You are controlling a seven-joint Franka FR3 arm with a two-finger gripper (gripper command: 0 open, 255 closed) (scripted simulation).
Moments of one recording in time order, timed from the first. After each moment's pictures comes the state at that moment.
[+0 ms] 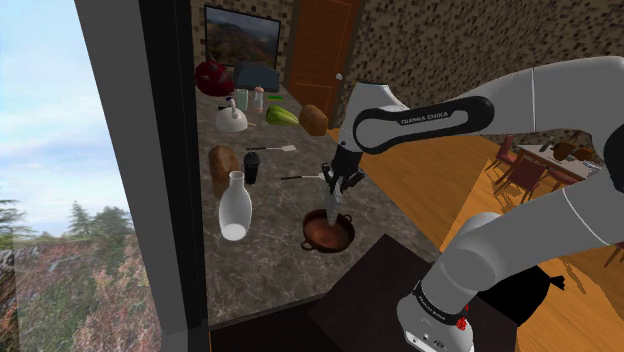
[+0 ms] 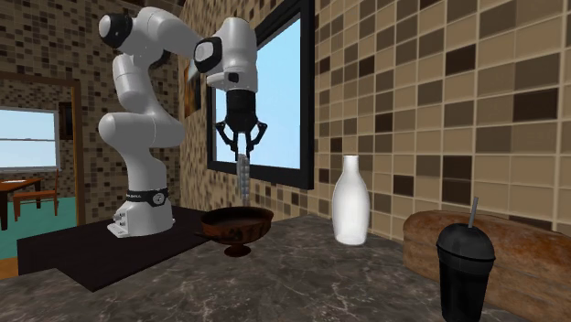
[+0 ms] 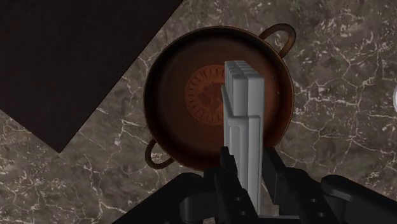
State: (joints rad) arm -0.07 -0.47 0.12 -2.60 0.07 2.15 0.84
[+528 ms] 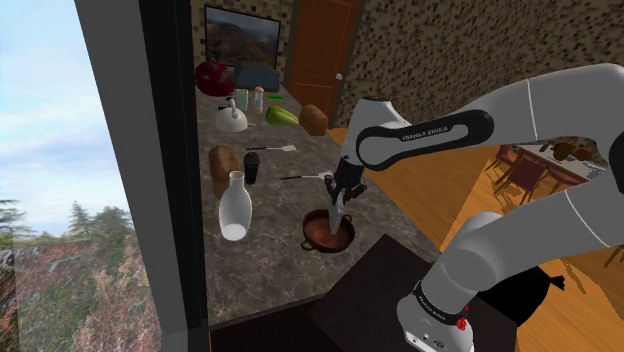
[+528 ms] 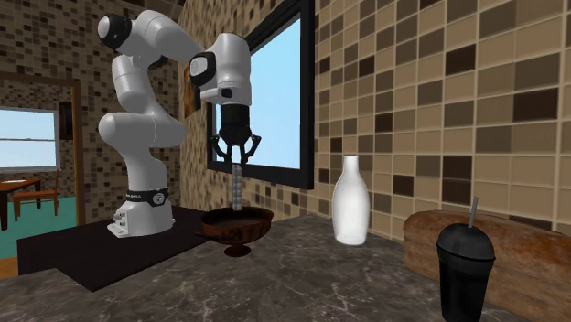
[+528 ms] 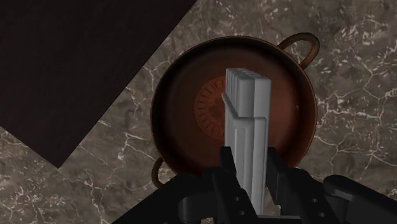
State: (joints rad) arm -0.07 -0.49 0.12 -2.70 0.07 2.23 0.84
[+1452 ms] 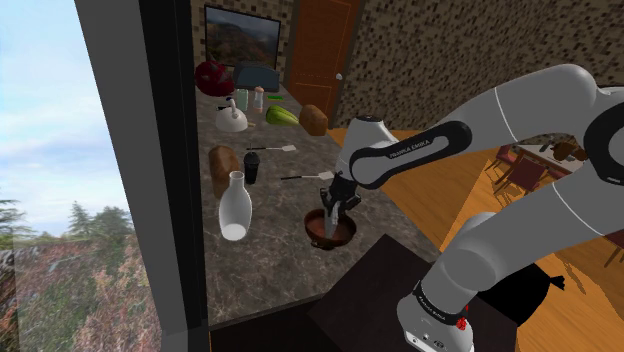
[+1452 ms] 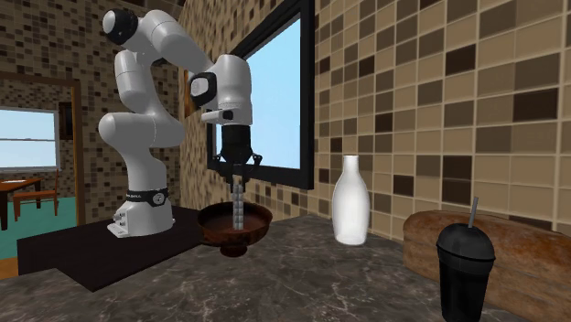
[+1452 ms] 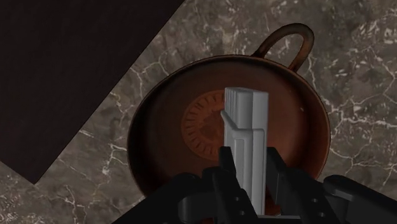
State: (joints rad) arm -0.07 -0.38 0.14 -2.77 0.08 2.41 0.84
